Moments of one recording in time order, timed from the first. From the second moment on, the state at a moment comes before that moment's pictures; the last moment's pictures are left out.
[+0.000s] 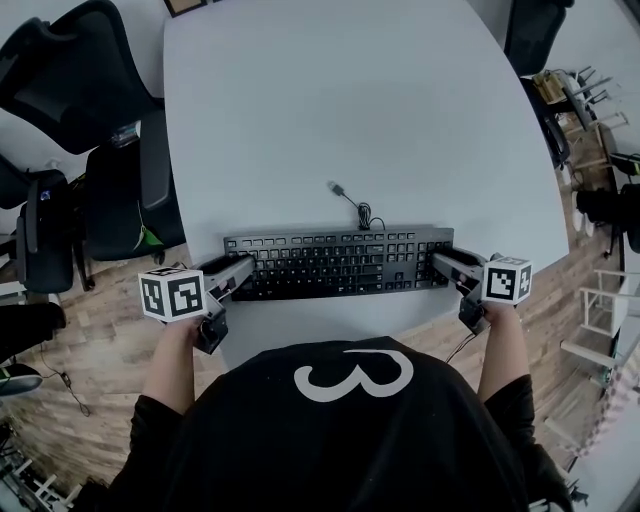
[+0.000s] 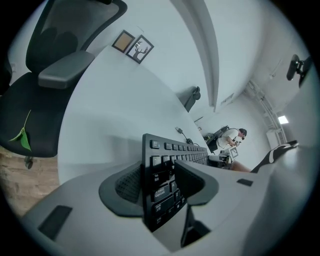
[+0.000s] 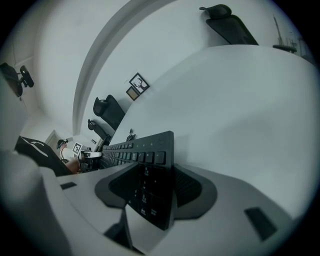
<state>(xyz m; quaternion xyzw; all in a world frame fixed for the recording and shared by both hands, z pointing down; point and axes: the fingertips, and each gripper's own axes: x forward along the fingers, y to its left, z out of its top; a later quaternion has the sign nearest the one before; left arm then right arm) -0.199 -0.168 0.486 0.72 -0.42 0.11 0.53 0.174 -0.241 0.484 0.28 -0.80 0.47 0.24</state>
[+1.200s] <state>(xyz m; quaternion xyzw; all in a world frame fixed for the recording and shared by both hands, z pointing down) -0.202 -0.175 0.473 0.73 -0.49 0.08 0.48 0.172 -0.243 0.477 0.31 -0.81 0.45 0.19</state>
